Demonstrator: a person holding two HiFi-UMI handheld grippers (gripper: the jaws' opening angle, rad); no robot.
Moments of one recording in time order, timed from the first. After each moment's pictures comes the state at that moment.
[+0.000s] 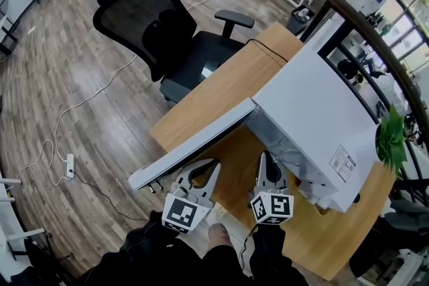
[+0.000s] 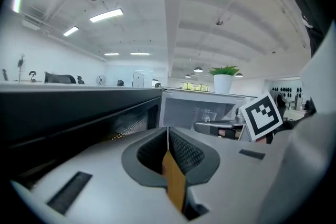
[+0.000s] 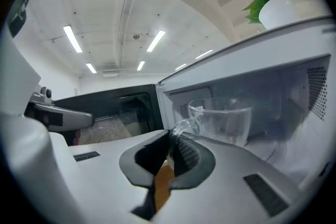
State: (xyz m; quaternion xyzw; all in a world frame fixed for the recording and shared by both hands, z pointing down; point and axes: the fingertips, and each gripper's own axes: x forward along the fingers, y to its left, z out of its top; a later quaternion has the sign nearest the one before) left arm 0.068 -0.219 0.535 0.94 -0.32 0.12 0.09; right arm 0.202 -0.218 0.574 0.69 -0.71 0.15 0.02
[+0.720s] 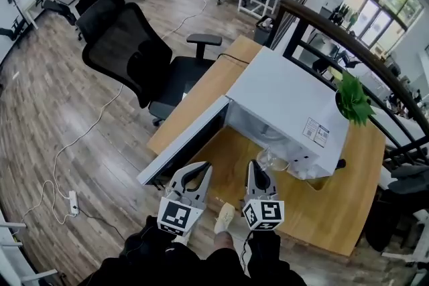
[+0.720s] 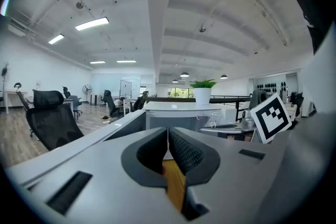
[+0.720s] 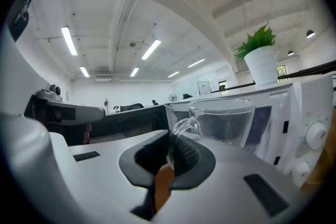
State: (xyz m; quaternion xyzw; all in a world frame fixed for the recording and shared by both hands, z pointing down) left arm 0.055 -0.157 0.465 0.96 -0.26 0.10 0.04; right arm 0.175 -0.126 0.511 0.73 -0.67 0.13 0.00
